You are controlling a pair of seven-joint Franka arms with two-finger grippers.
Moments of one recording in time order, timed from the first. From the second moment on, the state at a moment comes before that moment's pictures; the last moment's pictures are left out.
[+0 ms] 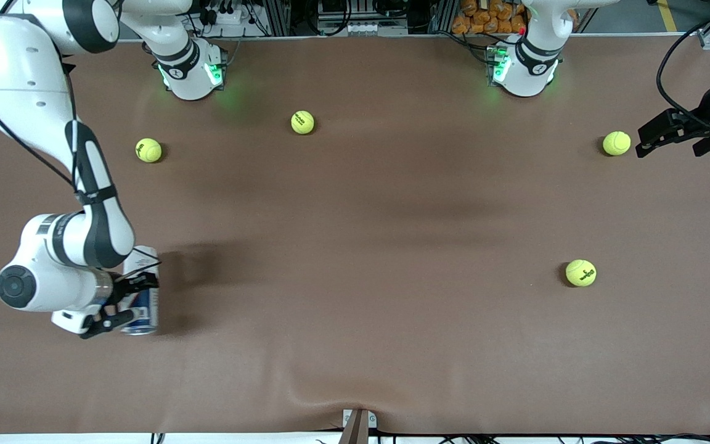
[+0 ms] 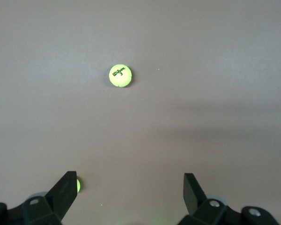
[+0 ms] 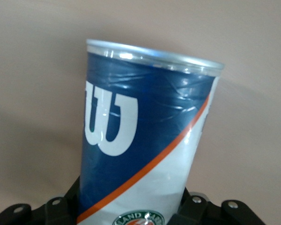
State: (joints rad) left arm 0.03 -0.05 -0.07 -1.60 0.00 1.54 -0.06; right arm -0.05 0.76 0.08 -1.39 0.01 1.99 -0.46
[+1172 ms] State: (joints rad) left arm 0.03 -0.05 -0.07 -1.60 0.00 1.54 -0.06; right arm 0.44 0.81 0.32 -1.38 -0.32 2.24 -0.76
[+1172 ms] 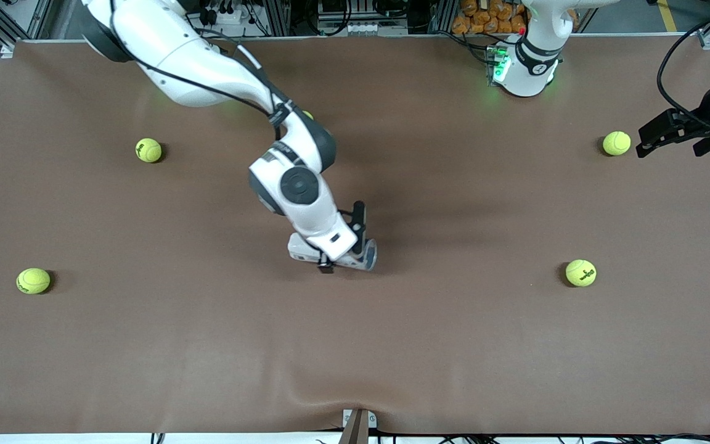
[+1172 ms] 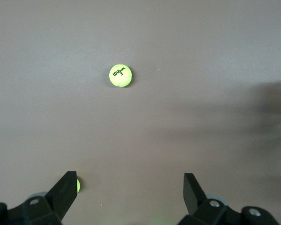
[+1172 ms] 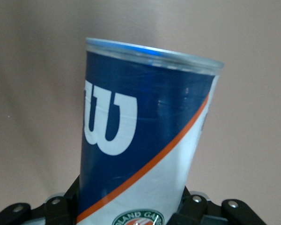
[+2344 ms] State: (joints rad) left arm 0.05 0.01 -0.07 -1.60 -0.03 1.54 -0.06; right arm 0.45 0.74 0.32 -1.35 -0.31 2.22 -0.75
